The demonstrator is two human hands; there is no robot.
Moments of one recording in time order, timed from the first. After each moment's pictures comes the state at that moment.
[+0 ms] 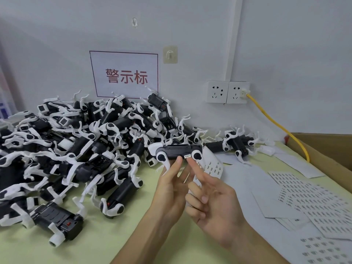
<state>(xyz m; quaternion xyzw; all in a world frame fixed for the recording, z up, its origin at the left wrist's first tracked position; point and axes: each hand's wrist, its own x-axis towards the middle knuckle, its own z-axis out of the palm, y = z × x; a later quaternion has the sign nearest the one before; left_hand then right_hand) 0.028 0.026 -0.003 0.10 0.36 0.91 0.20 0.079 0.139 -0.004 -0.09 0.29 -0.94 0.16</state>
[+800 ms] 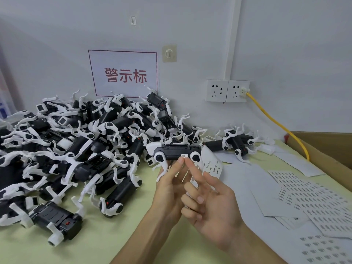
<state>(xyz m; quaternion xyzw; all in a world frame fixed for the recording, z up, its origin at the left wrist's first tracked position) 0.037 0.025 0.001 0.04 0.41 0.88 0.25 0.084 0.132 -0.003 -0.07 0.27 -0.95 0.16</state>
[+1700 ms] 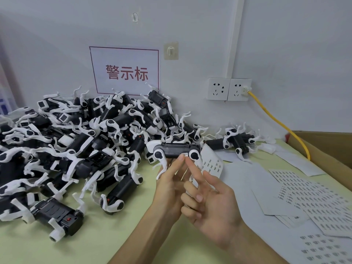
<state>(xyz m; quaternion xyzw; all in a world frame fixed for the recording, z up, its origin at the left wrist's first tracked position) 0.034 0.028 0.000 0.03 0.36 0.91 0.19 0.083 0.130 -0.005 -0.08 0.28 -0.94 0.16</state>
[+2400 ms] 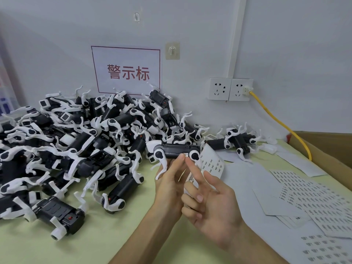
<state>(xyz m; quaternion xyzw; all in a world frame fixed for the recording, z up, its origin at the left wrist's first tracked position) 0.032 0.033 -0.003 -0.02 0.37 0.92 0.12 0.083 0.130 -0.006 -0.08 0.28 -0.94 0.17</state>
